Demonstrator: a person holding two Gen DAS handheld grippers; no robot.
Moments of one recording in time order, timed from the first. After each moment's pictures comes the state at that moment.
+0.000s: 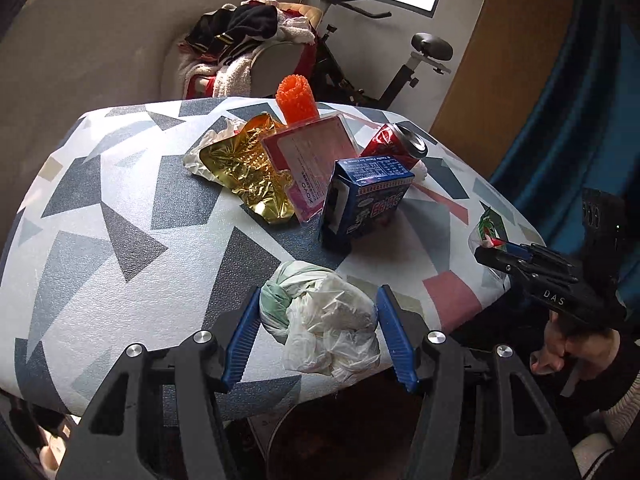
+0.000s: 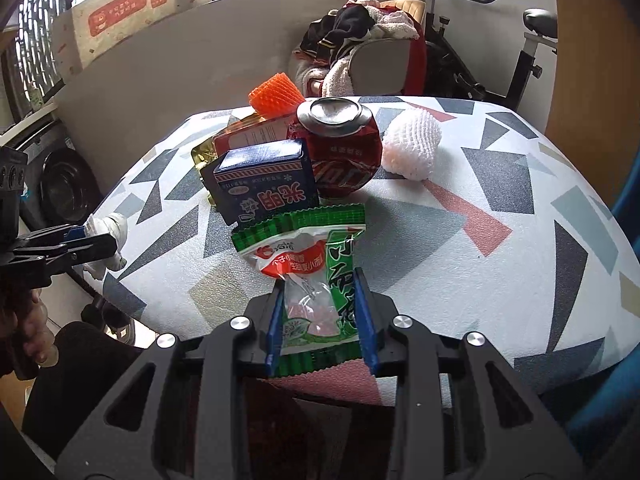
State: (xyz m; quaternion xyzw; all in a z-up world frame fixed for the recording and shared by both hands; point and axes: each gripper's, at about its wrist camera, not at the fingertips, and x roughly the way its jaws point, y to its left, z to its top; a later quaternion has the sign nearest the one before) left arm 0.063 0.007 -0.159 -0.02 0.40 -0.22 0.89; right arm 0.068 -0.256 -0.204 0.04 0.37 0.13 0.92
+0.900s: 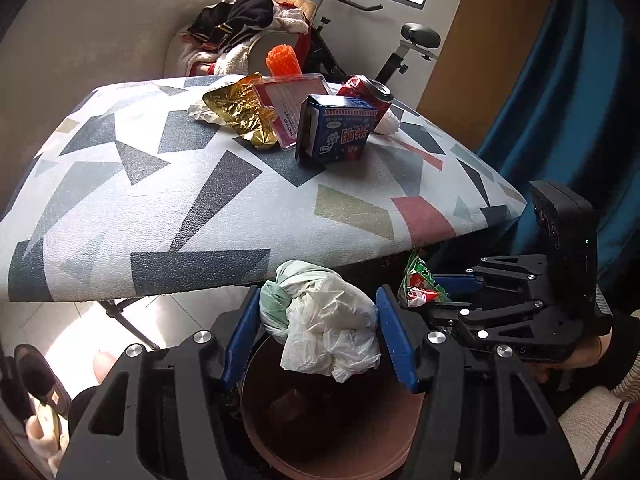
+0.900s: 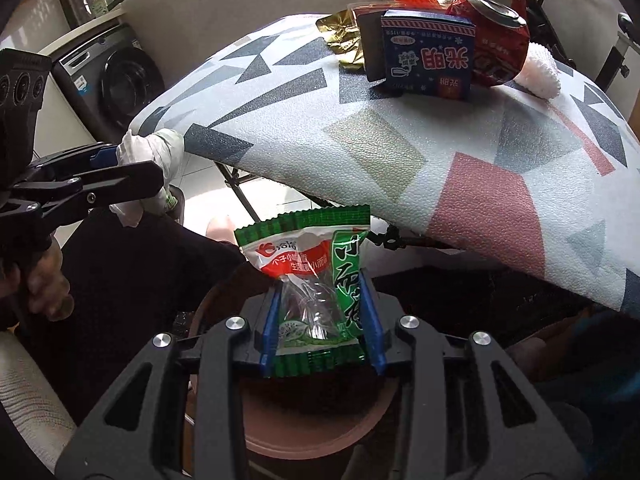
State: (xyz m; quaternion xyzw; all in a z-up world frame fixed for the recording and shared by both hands) left arm -0.025 0.009 -0.190 -0.03 0.40 -0.22 0.89; right arm 0.001 -0.174 -0.263 -0.03 0.47 0.27 0.84
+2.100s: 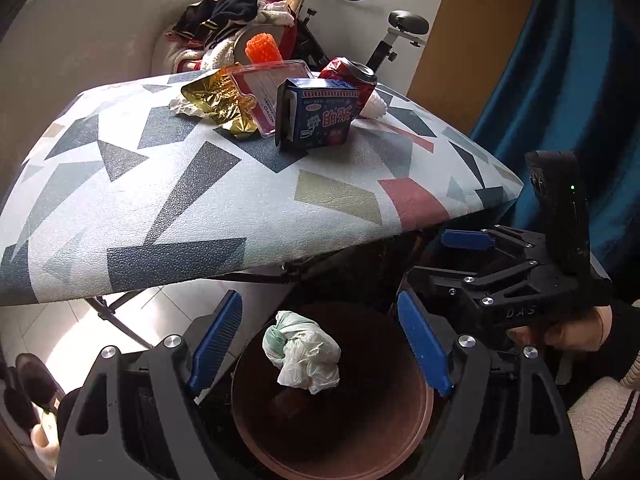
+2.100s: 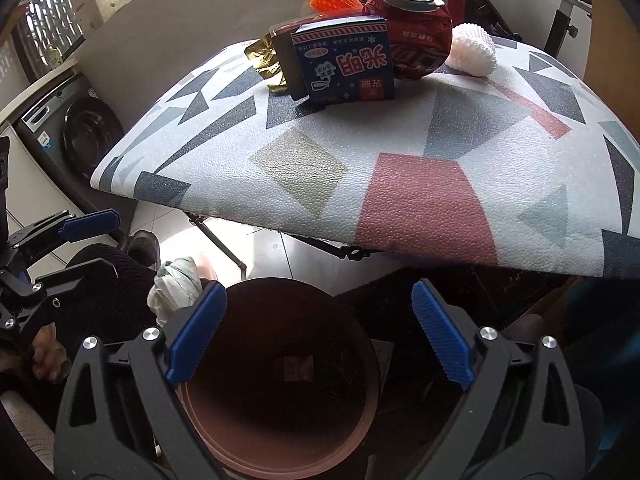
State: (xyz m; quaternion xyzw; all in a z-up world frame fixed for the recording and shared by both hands) left arm -0.030 -0.010 -0.201 -0.01 0.41 -0.23 0.88; right arm 0.015 -0.208 -0.264 0.03 0.45 0.19 0.87
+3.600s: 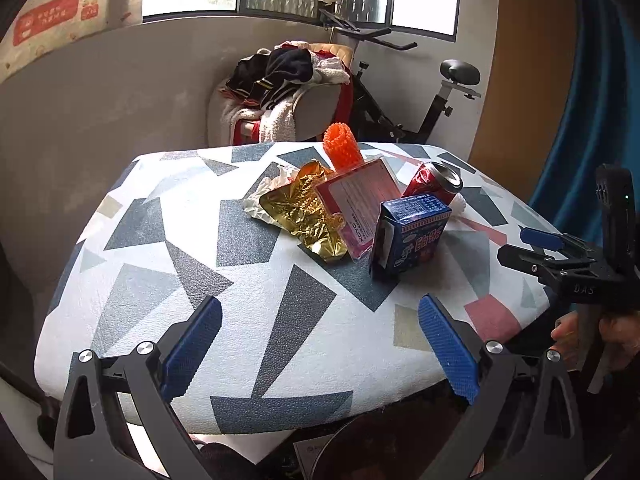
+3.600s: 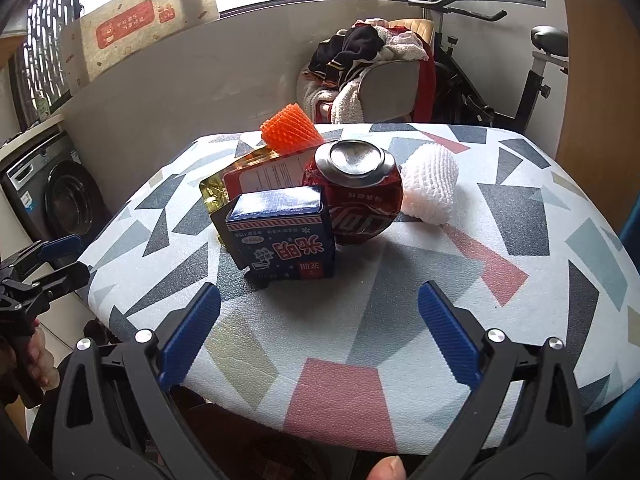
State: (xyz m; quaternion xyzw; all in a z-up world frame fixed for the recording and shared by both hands) left arm 0.057 0.023 -0.137 0.01 0.33 -0.13 0.94; right arm 0.103 -0.239 -0.187 0.04 0.34 0.15 0.93
